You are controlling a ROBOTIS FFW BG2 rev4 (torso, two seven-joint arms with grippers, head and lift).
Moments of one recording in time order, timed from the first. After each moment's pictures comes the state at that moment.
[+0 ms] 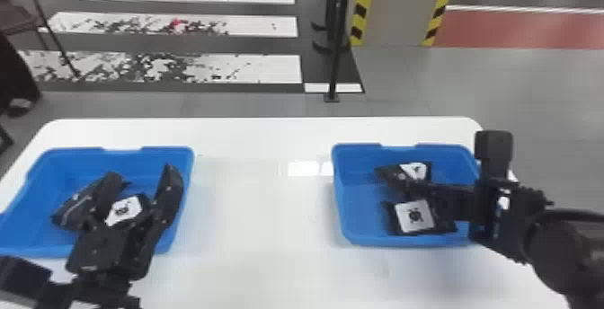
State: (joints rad) left arm 0.51 0.09 -0.01 -1.93 0.42 -0.33 -0.13; right arm 0.00 -0.25 -0.10 -1.85 -0.42 0.97 0.13
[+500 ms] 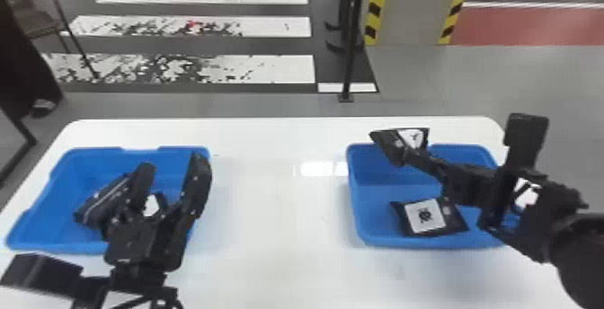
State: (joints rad) left arm 0.49 0.11 -0.11 -1.94 0.52 -0.40 -0.12; right arm 0.05 -0.25 -0.09 -1.92 -0.54 0.79 0.26
